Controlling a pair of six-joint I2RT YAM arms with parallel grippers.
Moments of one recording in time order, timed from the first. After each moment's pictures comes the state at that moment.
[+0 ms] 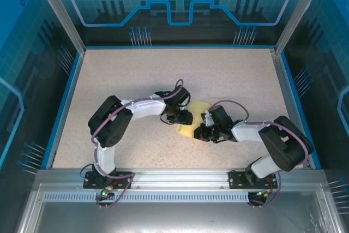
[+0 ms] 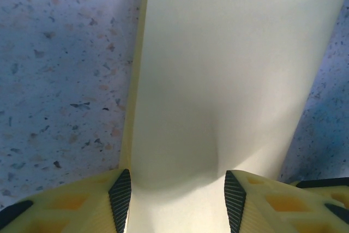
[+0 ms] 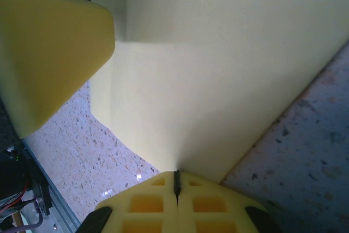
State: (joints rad) left arm -0.72 1.93 1.24 -0.53 0.25 -0.58; right arm 0.56 1.50 0.46 0.06 -0.53 0.75
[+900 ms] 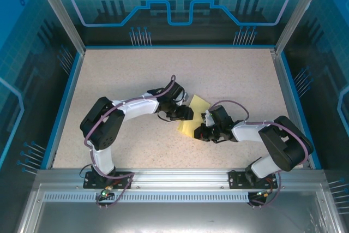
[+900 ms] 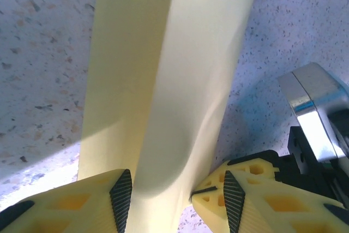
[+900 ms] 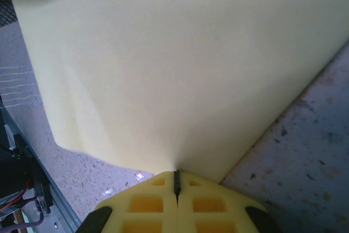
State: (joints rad) left arm -0.66 1.85 1.19 -0.43 0.43 -0.61; right arm 0.55 1.50 0.45 0.07 -0.54 0.74
